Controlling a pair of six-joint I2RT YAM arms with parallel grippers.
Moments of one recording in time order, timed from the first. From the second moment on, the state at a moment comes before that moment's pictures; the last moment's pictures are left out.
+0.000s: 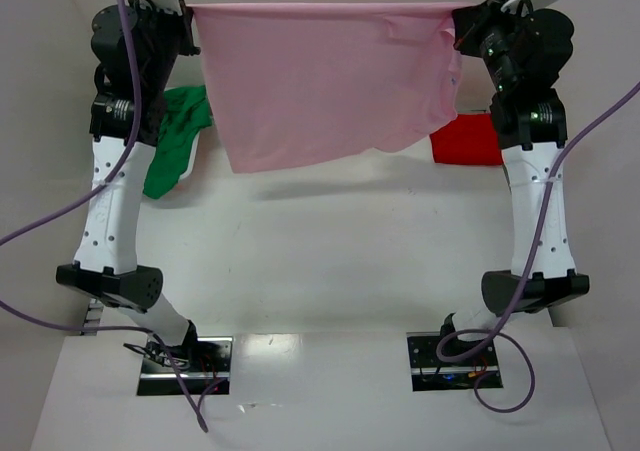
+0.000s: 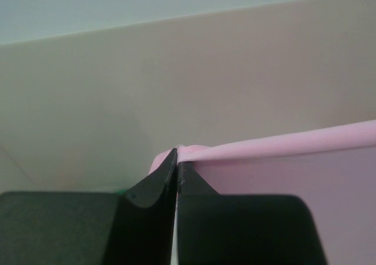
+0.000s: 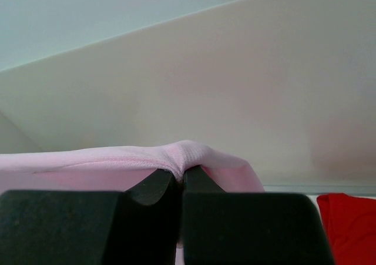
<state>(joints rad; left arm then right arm) -0.15 1.65 2.23 -0.37 -0.03 0.10 0.06 1.57 2.12 -0.34 -0.08 0.35</state>
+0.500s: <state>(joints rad) -0.15 1.26 1.85 -0.35 -0.04 0.06 0.06 1.25 1.76 -0.33 -0.23 0.35</state>
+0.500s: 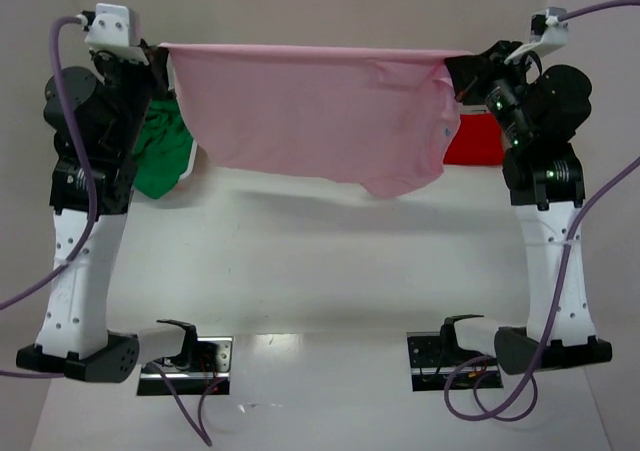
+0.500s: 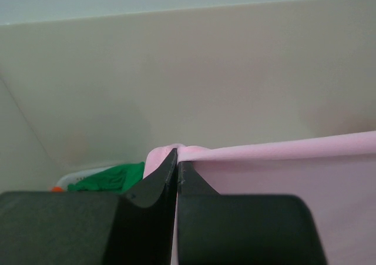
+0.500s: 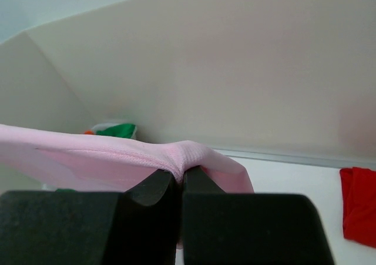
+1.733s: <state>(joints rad) -0.14 1.62 1.29 -0.27 -0.06 -0.14 0.06 1.47 1.17 -0.30 -0.15 0.46</state>
